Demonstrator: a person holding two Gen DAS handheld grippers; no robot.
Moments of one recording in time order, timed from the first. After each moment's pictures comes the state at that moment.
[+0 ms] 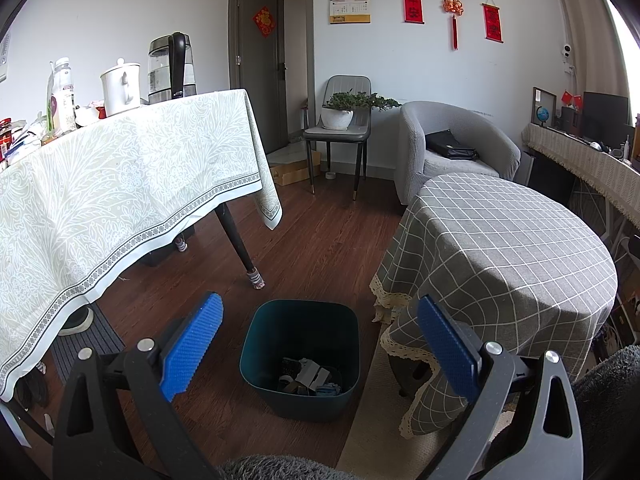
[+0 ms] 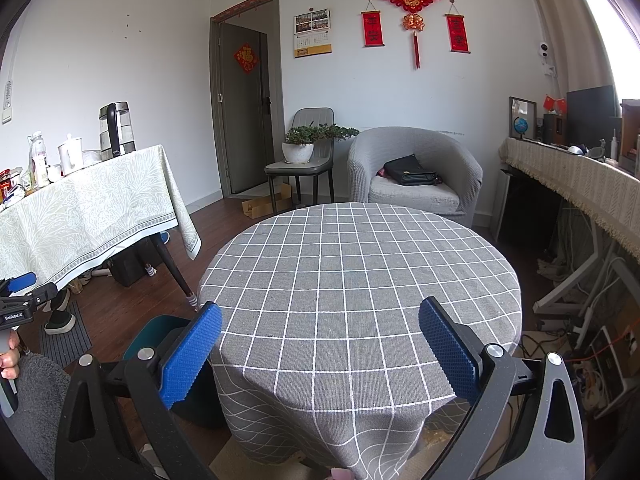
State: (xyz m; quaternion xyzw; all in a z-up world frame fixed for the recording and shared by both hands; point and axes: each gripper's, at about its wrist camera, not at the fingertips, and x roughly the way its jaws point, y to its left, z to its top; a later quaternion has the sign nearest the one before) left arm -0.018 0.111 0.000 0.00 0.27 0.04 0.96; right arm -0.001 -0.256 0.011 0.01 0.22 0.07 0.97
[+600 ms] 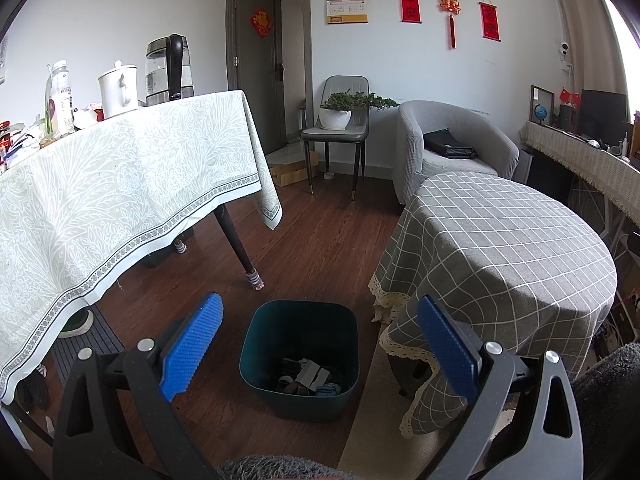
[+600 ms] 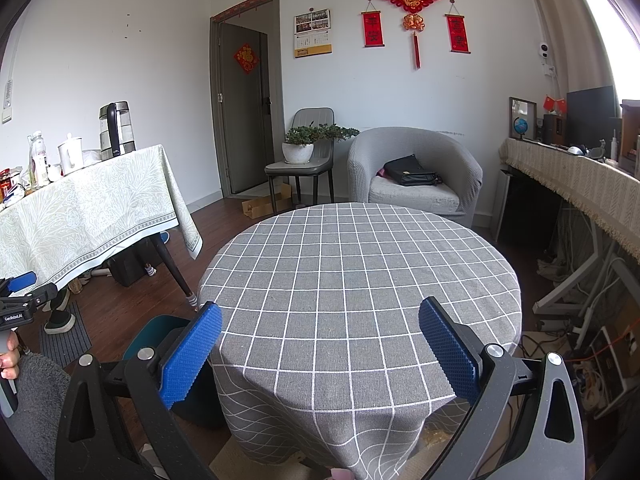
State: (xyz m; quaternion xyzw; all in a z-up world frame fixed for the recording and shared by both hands) left arm -0.016 0.113 0.005 0.00 0.27 0.03 0.96; right arm -0.002 -0.255 0.010 0.01 0.22 0.07 0.97
